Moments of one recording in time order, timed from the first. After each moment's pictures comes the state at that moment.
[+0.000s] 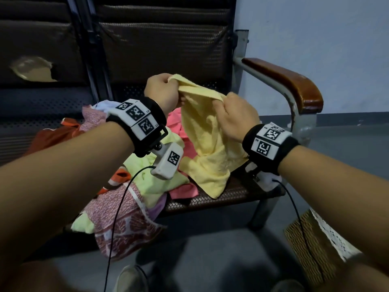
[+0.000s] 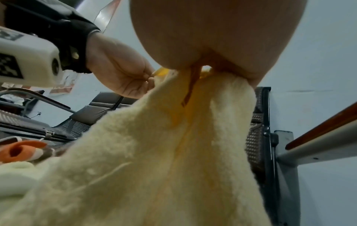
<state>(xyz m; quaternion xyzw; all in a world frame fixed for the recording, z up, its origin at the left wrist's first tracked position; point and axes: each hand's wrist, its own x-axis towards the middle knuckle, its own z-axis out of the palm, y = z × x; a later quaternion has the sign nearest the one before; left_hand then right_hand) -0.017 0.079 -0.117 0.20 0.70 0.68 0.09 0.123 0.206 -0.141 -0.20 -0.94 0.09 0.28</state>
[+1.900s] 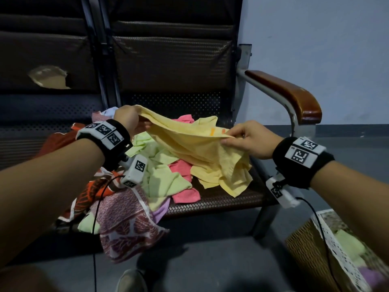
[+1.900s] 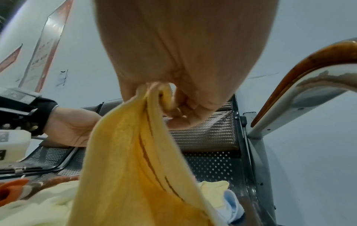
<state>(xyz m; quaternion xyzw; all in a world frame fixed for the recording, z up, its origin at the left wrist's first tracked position) -0.080 0.007 -0.156 -0.01 0.67 0.72 0.18 0.172 0.227 -0.135 -0.08 -0.95 0.30 0.07</state>
